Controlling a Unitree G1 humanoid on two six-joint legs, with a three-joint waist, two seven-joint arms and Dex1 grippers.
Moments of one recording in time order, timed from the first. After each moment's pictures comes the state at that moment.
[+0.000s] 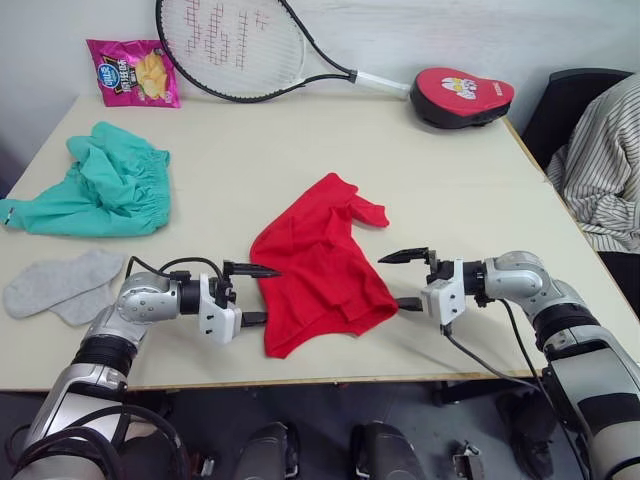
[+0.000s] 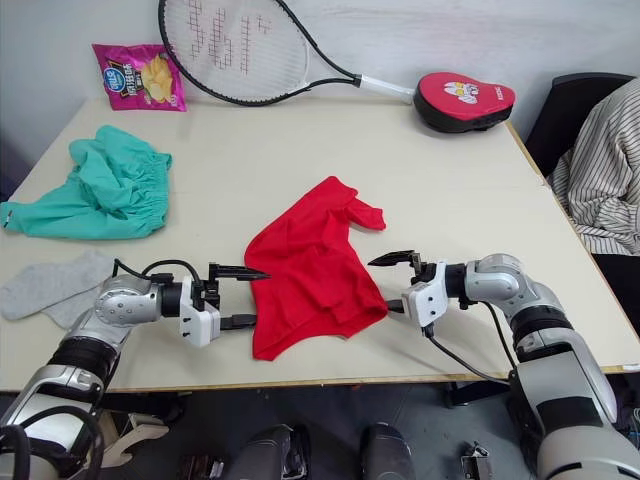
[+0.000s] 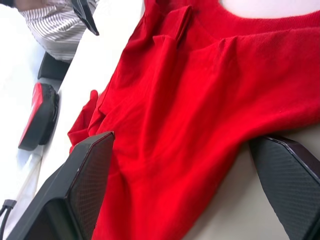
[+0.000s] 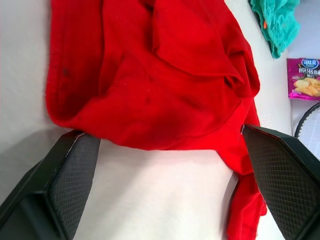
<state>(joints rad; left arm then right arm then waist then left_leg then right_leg) -0.59 0.68 -0.23 0.76 0.16 -1.25 -0.86 -0.85 -0.65 0.33 1.11 -0.34 -1.37 0.83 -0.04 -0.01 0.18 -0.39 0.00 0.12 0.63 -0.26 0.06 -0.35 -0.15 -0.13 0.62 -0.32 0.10</state>
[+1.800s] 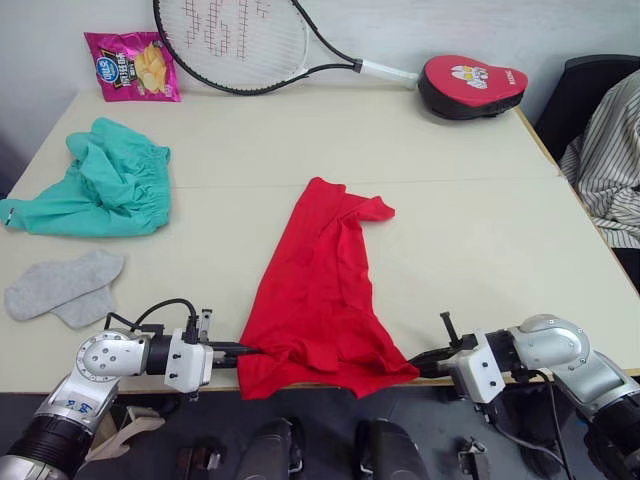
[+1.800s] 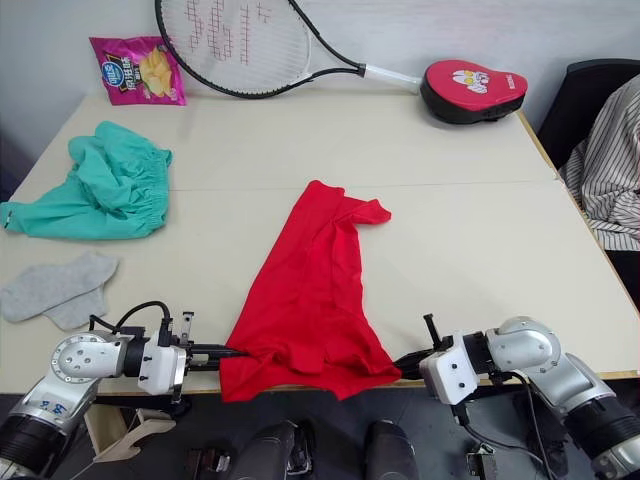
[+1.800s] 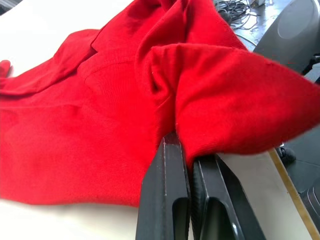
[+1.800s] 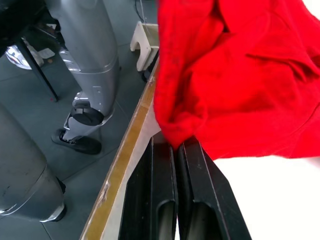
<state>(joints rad) -0.07 0.87 -0.17 0.12 -0.28 -0.67 -1.08 -0.20 -0.96 0.35 0.06 0.19 -0.65 1.17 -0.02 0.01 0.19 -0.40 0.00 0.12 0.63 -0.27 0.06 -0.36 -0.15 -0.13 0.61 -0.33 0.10</state>
